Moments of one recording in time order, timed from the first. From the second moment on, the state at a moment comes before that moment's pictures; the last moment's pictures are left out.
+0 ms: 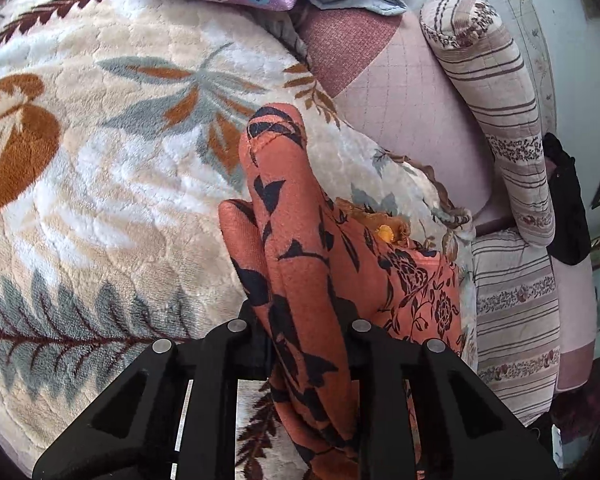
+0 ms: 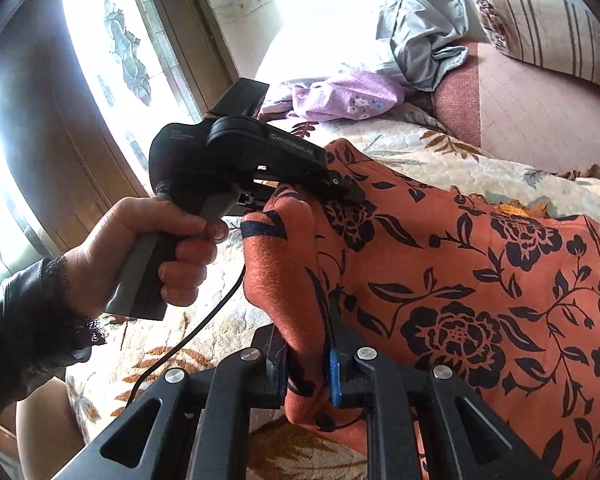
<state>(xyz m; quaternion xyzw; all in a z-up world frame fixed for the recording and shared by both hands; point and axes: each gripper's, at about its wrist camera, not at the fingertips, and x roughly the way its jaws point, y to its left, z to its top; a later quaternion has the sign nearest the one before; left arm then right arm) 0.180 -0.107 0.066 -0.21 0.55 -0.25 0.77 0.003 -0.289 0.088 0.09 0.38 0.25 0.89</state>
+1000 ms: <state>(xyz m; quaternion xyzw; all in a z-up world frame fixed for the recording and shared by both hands) 0.124 -0.417 0.134 -0.03 0.54 -0.35 0.76 -0.108 -0.528 0.091 0.27 0.33 0.12 0.90</state>
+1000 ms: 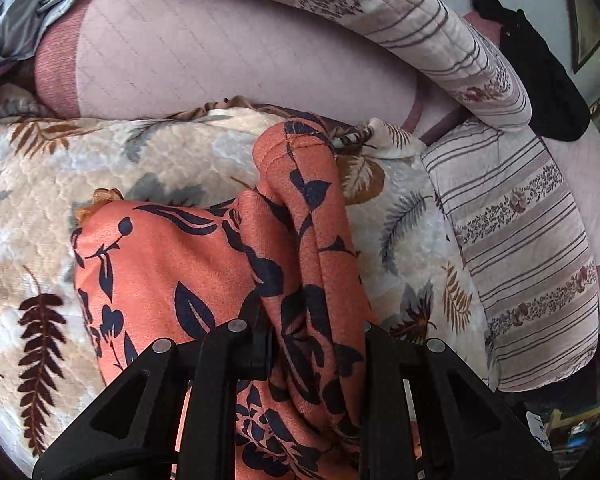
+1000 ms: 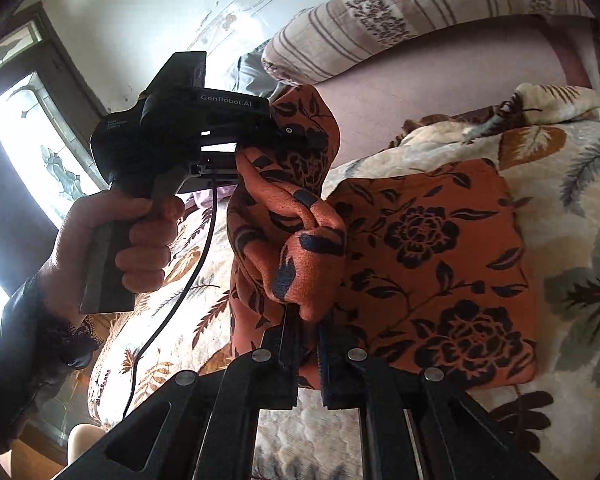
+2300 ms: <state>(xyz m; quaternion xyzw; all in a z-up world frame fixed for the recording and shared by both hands) 0.082 -0.445 0.114 0.05 0.55 -0.39 0.74 -0.106 -0.567 0.096 0.16 0.39 0.06 0.90</state>
